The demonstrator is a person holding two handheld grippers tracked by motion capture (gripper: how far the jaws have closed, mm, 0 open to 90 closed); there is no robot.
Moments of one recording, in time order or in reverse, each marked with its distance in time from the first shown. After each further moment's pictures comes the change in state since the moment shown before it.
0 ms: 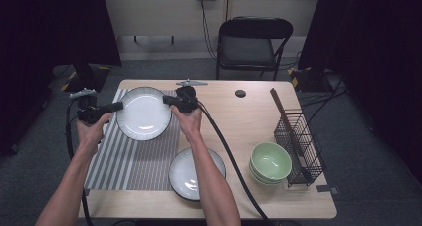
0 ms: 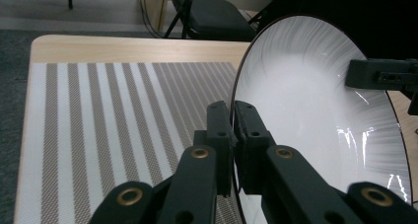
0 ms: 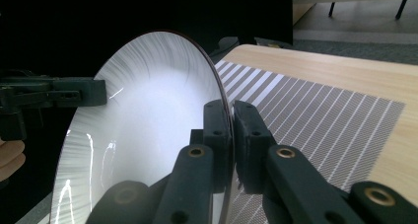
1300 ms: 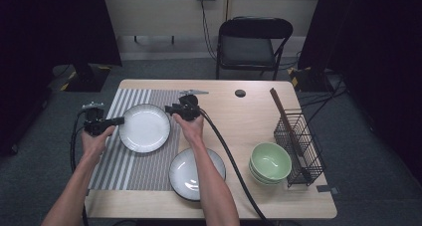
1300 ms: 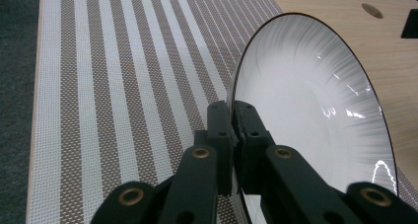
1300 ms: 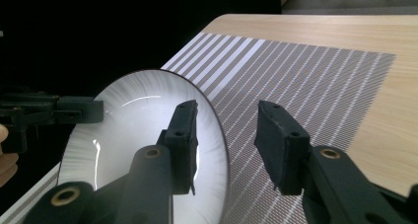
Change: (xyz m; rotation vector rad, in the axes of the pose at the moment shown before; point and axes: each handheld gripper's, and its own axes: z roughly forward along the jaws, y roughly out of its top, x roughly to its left) left arm 0.021 -0.043 0.025 0.146 0.085 -0.003; right arm -0.023 -0.034 0.013 0.044 -0.041 0.047
